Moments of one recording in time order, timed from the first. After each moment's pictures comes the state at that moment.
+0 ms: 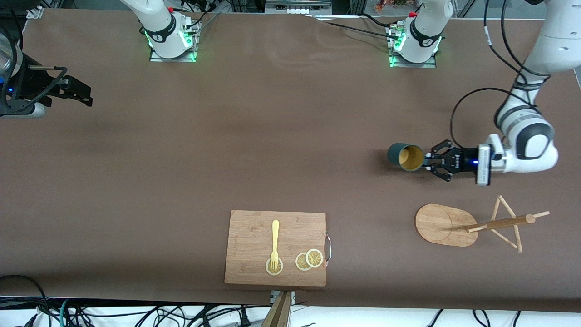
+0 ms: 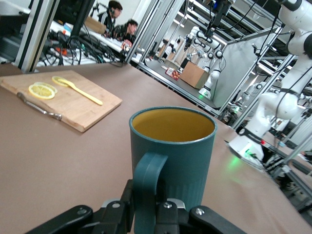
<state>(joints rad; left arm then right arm) 0.43 0.60 -0.13 -1.85 -1.09 1.58 1.89 0.15 0.01 -0.09 -1.60 -0.04 1.50 0.00</state>
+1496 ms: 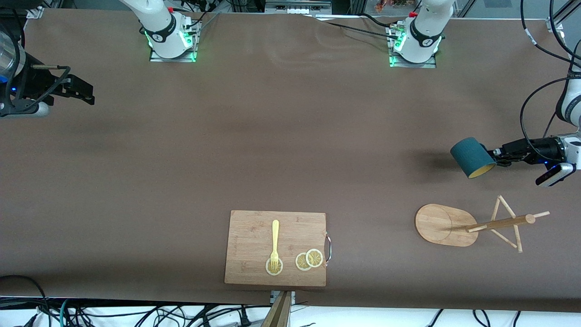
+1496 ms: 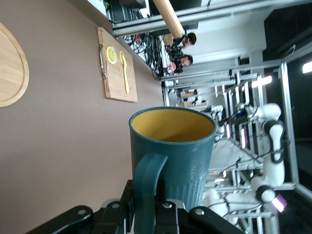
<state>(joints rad) 0.68 0.65 -0.12 -1.68 -1.07 1.37 0.94 0.15 0.01 -0.09 -1.60 -0.04 1.49 0.00</state>
